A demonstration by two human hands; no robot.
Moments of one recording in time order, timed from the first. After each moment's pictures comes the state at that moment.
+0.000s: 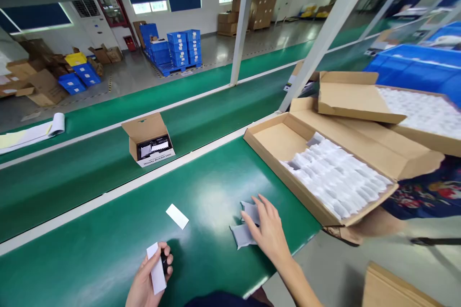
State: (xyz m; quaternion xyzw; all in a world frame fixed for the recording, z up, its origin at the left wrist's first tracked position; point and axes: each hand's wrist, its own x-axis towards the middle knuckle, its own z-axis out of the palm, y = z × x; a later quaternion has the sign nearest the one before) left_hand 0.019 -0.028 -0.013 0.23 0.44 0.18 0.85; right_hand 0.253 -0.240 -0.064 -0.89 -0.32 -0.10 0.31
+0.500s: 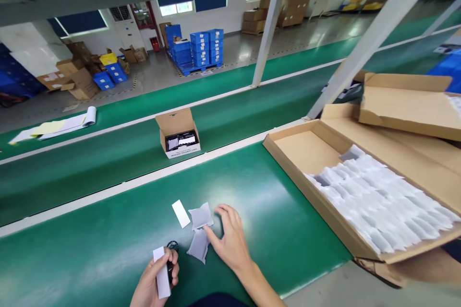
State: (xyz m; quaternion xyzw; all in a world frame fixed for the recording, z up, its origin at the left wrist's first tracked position) left_hand 0.013 -0.043 -0.022 0.29 0.42 0.19 0.84; right_hand 0.194 -0.150 -0.052 -0.79 -0.43 0.01 0.44
